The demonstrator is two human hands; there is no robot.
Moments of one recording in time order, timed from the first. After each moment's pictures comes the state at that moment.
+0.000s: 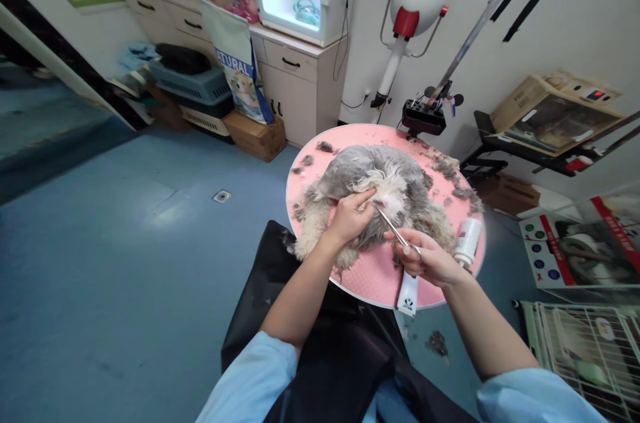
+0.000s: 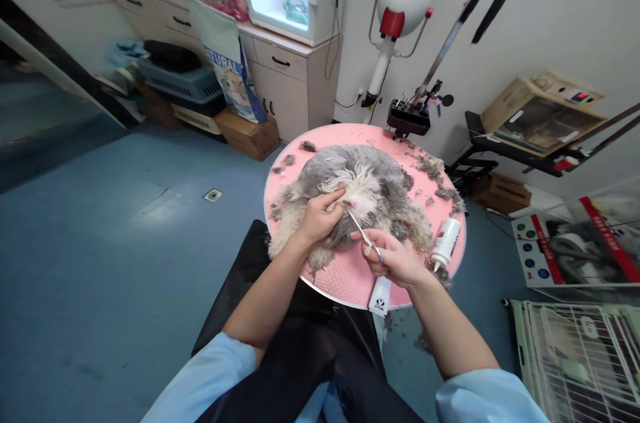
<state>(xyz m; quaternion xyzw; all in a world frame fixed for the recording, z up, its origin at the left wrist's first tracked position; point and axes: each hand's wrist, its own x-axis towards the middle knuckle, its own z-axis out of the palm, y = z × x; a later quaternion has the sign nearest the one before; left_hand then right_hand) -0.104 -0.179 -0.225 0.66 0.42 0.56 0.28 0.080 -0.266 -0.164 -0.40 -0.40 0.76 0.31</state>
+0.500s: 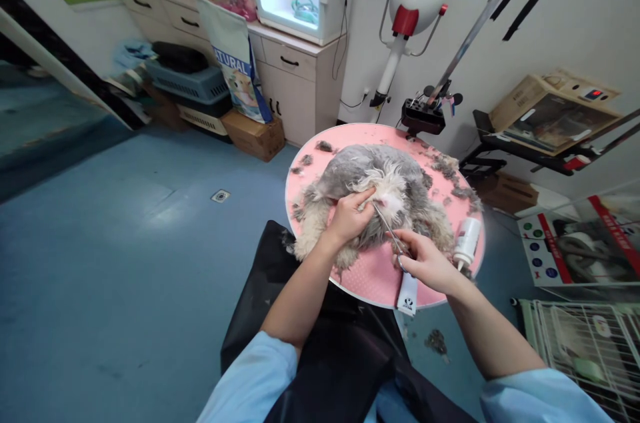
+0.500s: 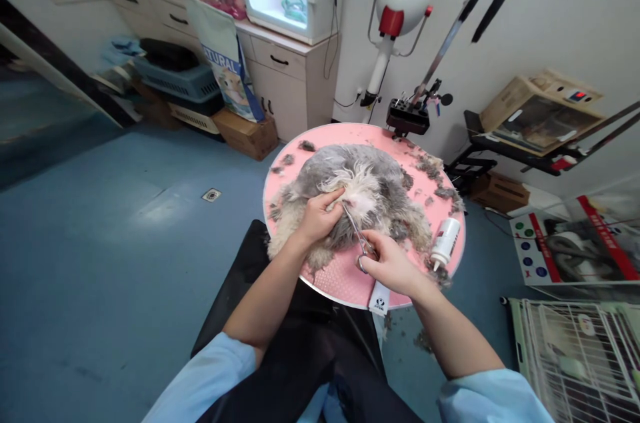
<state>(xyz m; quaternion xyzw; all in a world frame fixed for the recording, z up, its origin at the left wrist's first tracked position) -0.105 -0.179 -0.223 0.67 0.43 0.54 0.28 0.074 -0.273 -0.167 -0.54 -0.60 0.53 0.27</state>
